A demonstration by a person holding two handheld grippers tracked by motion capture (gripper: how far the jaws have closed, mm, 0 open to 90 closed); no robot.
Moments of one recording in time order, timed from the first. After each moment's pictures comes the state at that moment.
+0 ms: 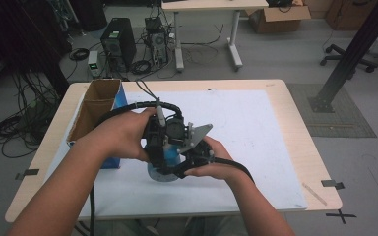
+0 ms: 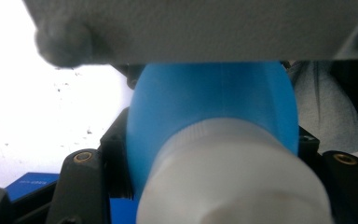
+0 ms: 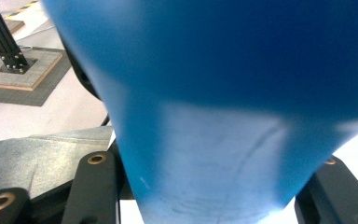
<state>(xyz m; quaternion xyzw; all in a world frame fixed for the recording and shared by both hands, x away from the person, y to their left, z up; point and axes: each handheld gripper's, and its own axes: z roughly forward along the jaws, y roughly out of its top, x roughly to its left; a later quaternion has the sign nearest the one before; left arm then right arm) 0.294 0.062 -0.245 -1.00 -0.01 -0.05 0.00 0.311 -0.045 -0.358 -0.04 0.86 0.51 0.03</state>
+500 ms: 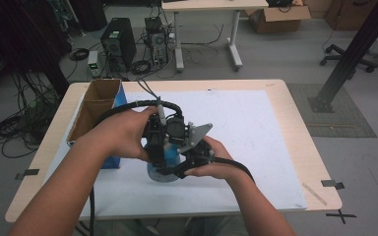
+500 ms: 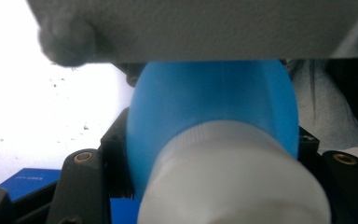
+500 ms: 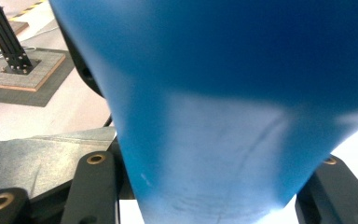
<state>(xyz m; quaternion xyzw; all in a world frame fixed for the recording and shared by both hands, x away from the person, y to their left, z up) 0.295 0.061 -0.243 -1.00 -0.01 -0.04 0.01 0.310 -0.045 -0.357 -0.04 0.86 0.51 0.02</state>
